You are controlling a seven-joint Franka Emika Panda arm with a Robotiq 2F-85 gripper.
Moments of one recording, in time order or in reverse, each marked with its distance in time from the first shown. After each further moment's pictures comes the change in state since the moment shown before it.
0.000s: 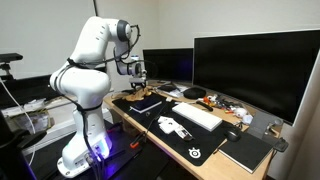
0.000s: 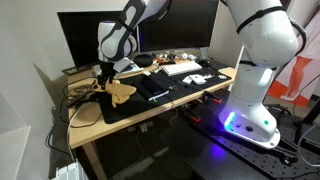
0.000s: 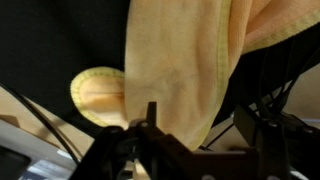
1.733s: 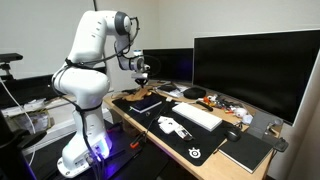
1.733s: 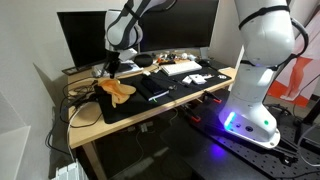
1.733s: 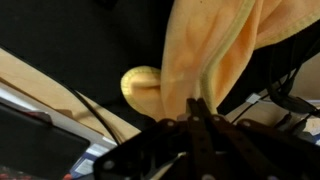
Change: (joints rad) arm -0.094 -0.128 0.034 -0.085 0.015 -0.026 -0.004
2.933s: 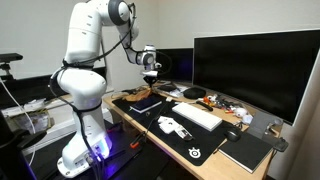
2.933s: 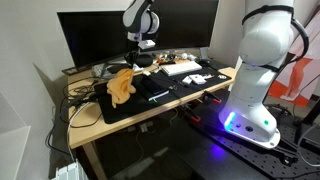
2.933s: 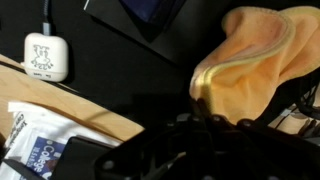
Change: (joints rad) arm -0.210 -0.173 0.024 -0.138 0.218 -0.128 -0.222
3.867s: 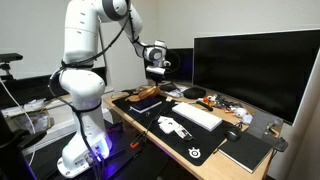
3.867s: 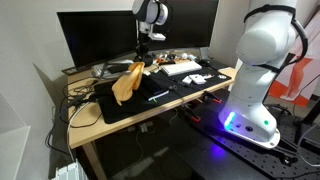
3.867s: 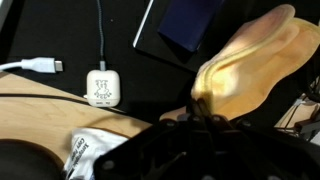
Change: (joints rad) arm -0.075 -0.072 -0.069 0.007 0.134 -0.159 -0.097
